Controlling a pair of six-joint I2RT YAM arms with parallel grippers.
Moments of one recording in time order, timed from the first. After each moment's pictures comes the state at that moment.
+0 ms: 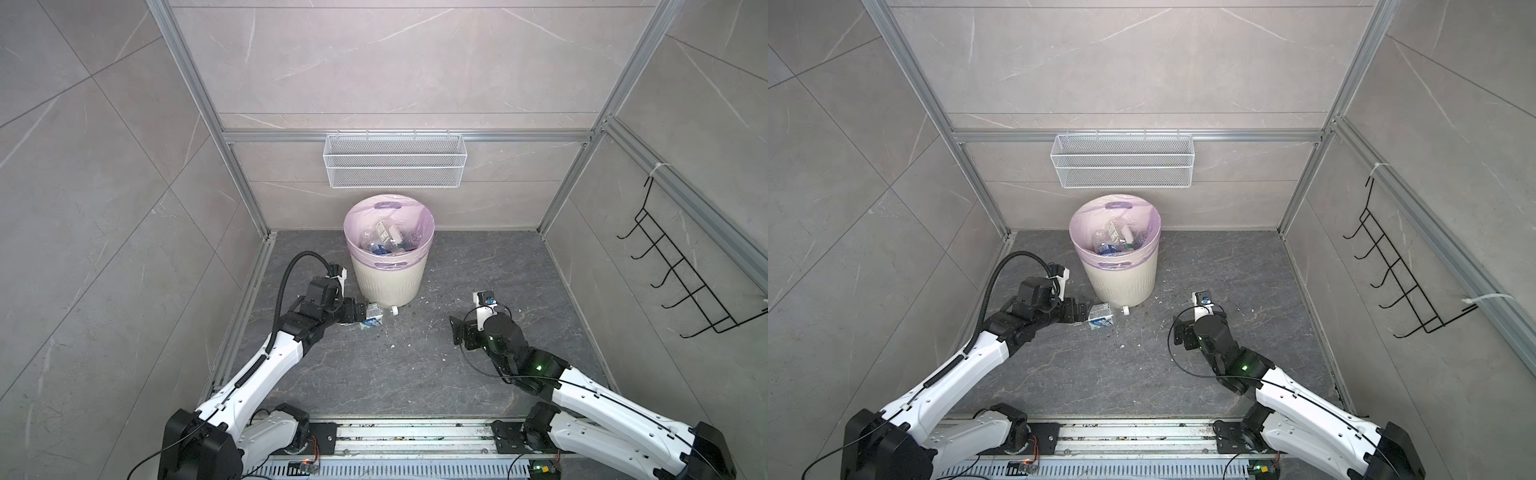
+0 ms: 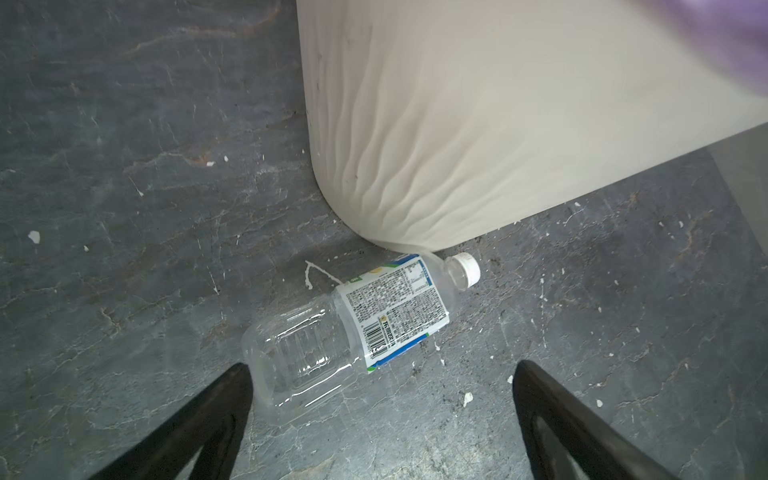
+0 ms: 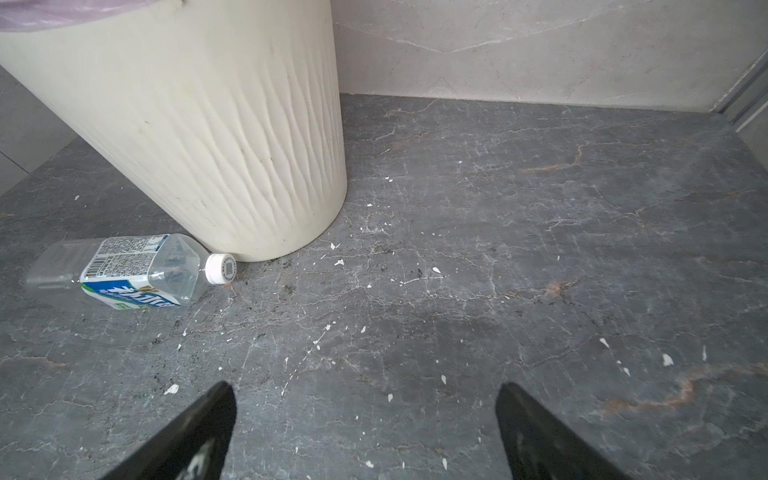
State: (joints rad) left arm -0.41 1.11 0.80 -0.41 0.05 -0.31; right arm 0.77 0.87 0.54 -0.19 0.42 0.32
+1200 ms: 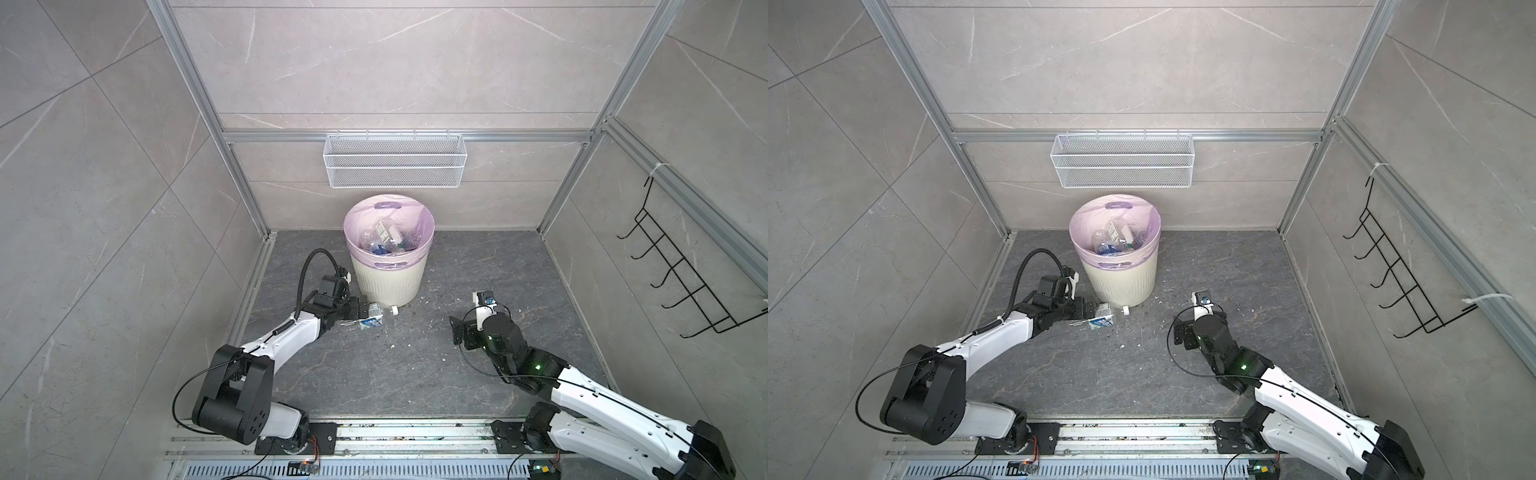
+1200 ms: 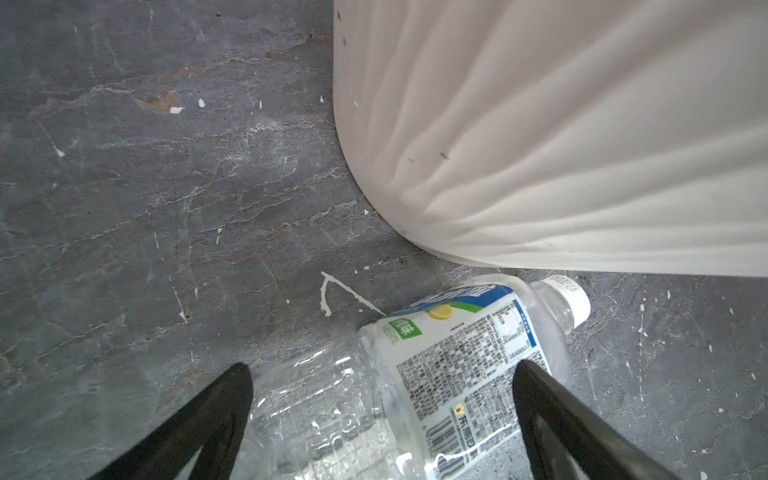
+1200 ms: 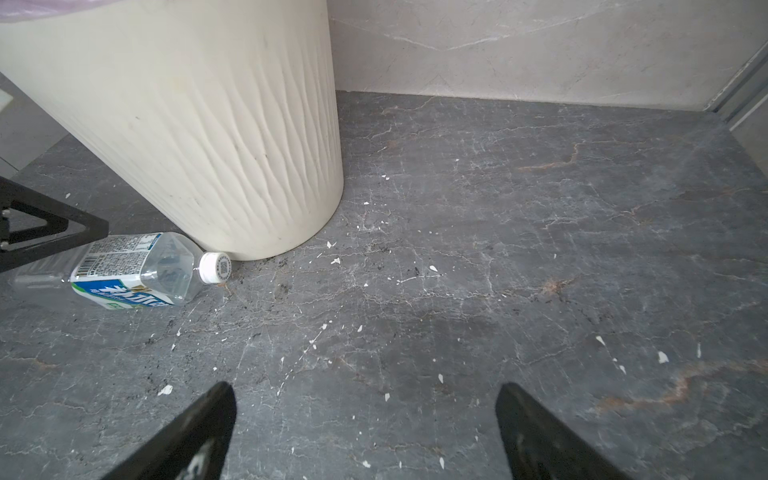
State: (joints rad) left arm -0.36 1.42 0.78 -0.21 0.10 -0.30; right arm 0.77 0.88 0.54 -0.19 0.43 0.32
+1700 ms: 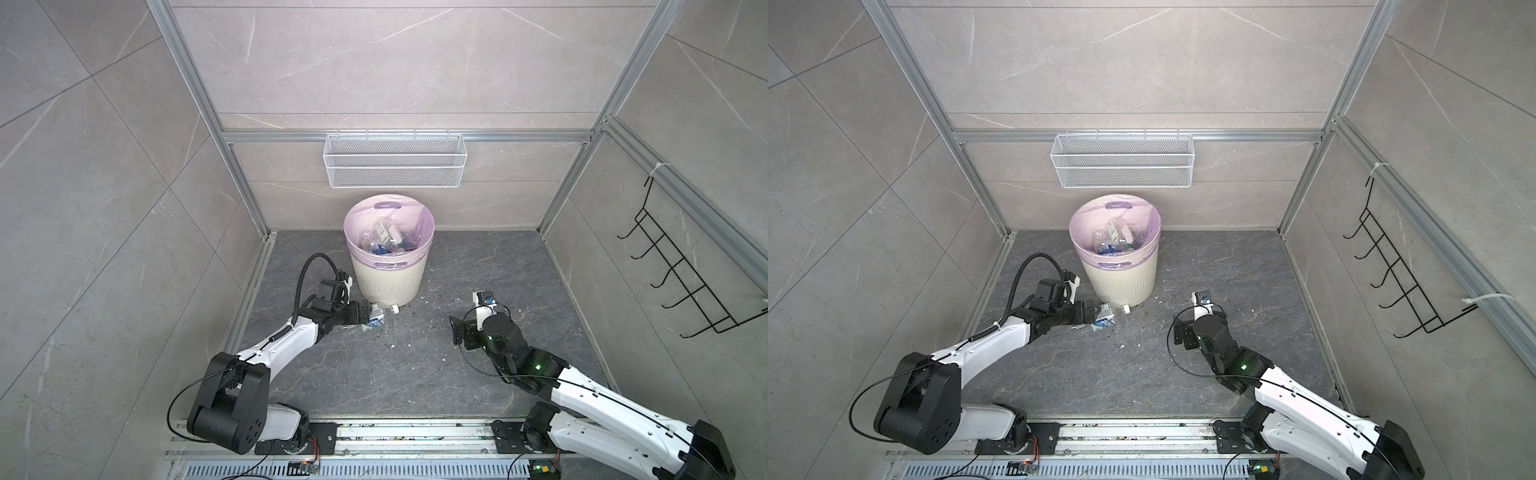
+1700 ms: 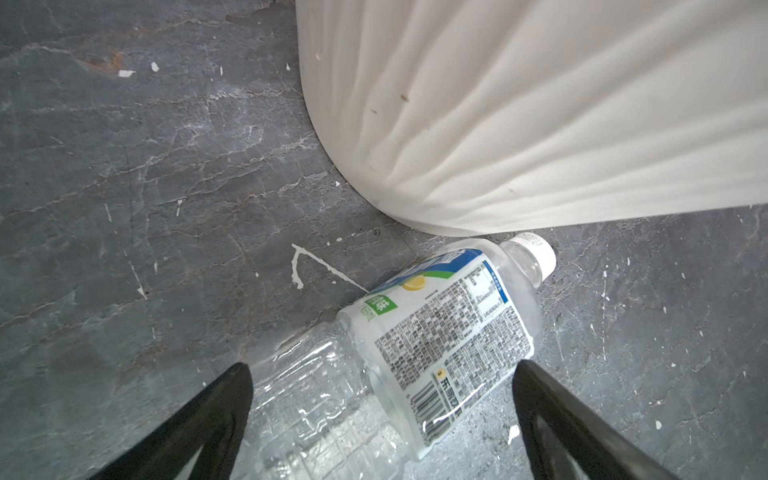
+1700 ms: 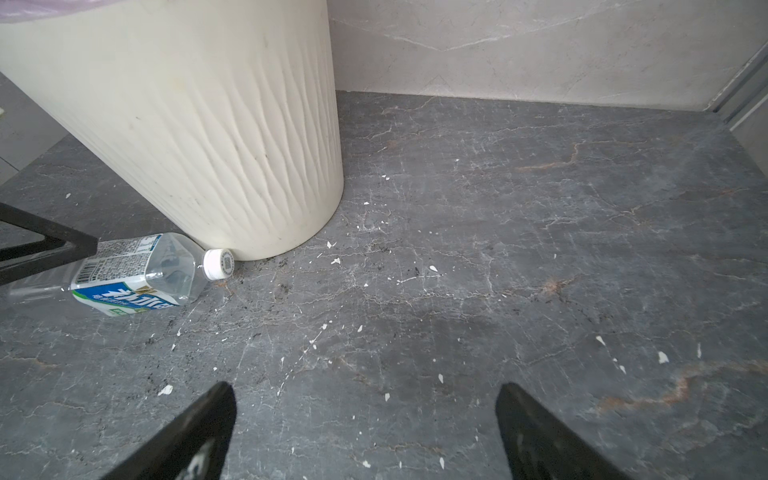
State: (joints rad) left arm -0.36 1.36 0.73 -0.22 0.18 -0.31; right arm 0.77 0.88 0.54 -0.20 0.43 0.32
